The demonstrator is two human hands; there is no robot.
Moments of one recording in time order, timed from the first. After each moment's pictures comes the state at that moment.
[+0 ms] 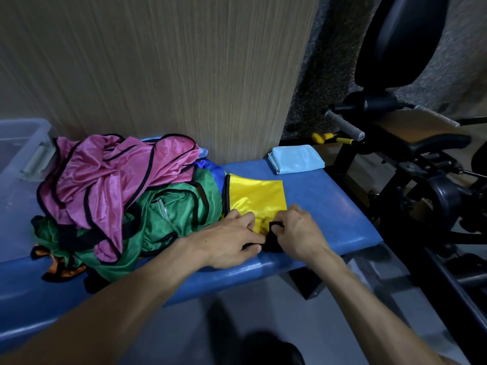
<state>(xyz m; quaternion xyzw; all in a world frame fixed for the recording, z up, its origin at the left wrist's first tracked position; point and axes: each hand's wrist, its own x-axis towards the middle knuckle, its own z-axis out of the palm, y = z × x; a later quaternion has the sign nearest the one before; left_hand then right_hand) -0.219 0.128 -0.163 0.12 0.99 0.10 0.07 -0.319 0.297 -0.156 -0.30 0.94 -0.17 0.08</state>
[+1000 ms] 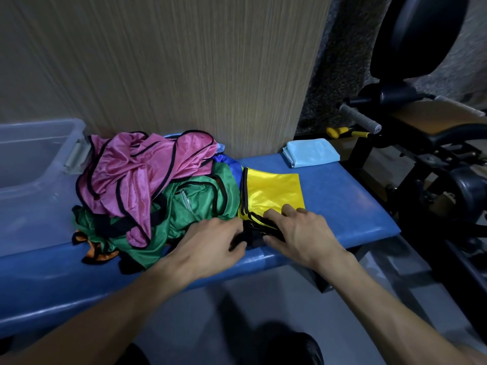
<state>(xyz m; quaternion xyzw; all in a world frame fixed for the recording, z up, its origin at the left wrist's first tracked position) -0.148 0.118 -0.156 -0.07 0.99 0.10 -0.07 -0.277 0.294 -0.150 -0.46 0.89 0.01 -0.01</state>
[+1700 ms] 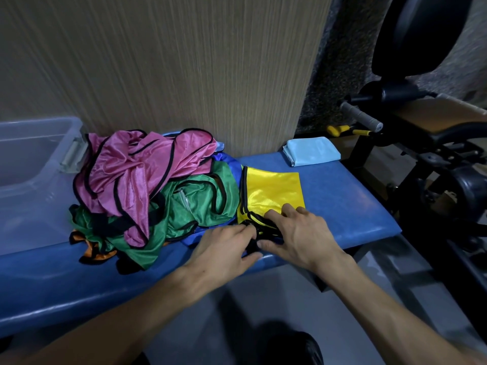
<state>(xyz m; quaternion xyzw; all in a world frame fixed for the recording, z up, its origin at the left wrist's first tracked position) -0.156 0.142 -0.178 -0.03 0.99 0.09 -0.14 -0.280 0.294 -0.158 -0.43 0.90 0.02 0.01</state>
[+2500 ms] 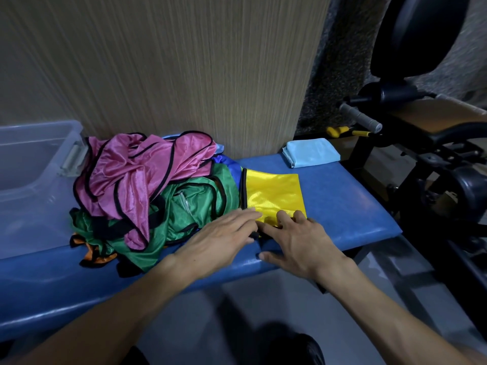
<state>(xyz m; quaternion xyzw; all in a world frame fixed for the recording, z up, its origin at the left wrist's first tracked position) -0.166 0.111 -0.176 0.12 0.99 0.06 -0.10 -0.270 0.297 -0.154 -0.48 0.87 0.06 0.02</state>
